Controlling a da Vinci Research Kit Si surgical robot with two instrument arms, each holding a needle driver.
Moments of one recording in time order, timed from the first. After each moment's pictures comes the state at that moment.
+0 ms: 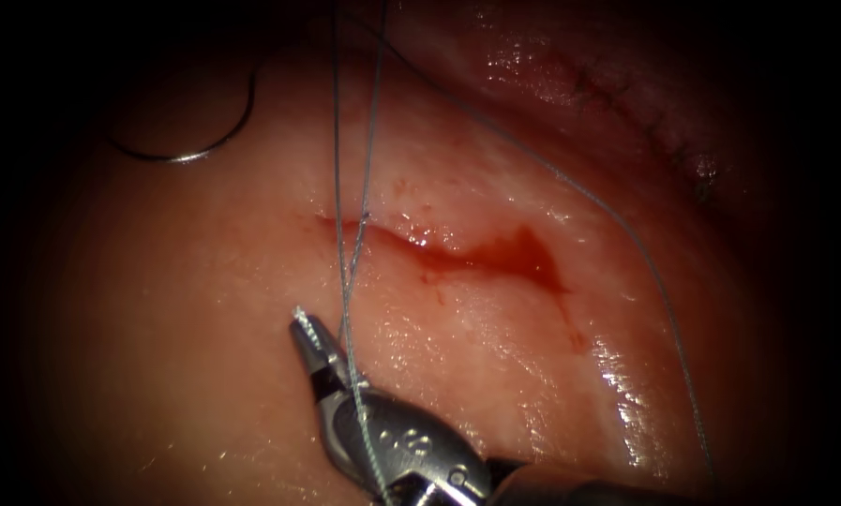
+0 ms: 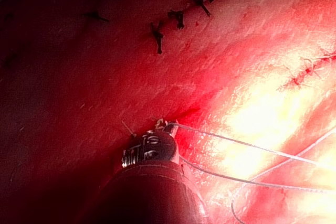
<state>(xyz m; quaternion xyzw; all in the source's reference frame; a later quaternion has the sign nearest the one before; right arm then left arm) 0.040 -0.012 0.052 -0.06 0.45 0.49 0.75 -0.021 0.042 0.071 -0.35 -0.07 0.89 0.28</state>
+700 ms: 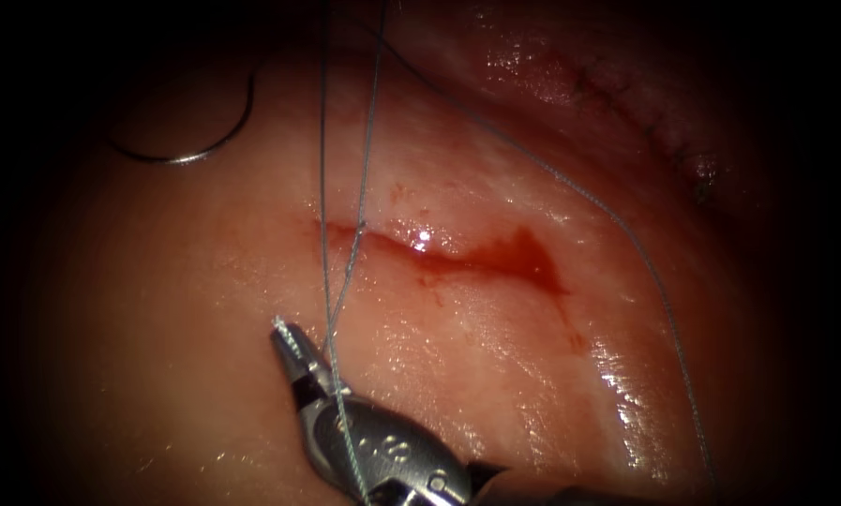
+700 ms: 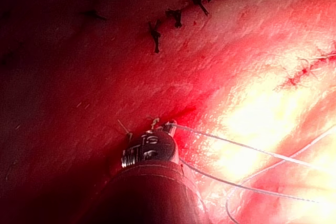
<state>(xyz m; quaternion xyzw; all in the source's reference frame) 0.041 -0.011 0.052 -0.06 0.45 0.46 0.76 -0.021 0.039 0.071 -0.36 -0.10 0.89 0.27</state>
